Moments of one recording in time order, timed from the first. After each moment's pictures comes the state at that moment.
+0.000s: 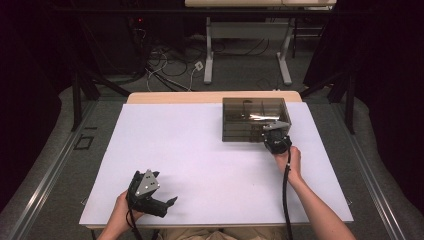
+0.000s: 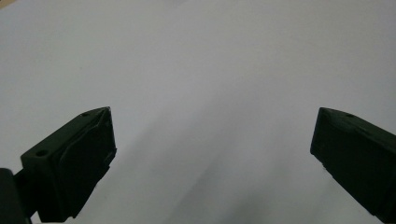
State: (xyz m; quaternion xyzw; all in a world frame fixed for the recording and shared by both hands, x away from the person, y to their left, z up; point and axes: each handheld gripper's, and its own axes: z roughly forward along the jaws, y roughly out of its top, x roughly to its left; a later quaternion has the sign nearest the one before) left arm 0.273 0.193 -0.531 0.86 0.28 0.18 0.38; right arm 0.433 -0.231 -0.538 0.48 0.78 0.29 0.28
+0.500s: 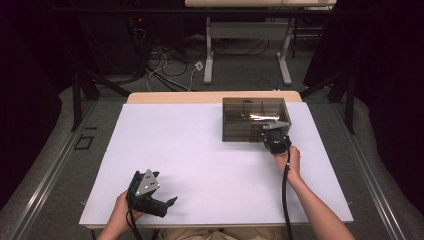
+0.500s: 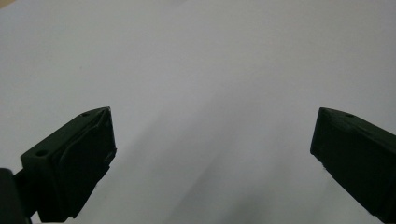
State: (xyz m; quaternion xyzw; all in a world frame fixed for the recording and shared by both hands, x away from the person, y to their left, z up) left arm 0.273 0.193 -0.531 0.87 0.28 0.18 0.38; right arm 0.435 -0.230 -0.540 0.48 0.78 0.29 0.28
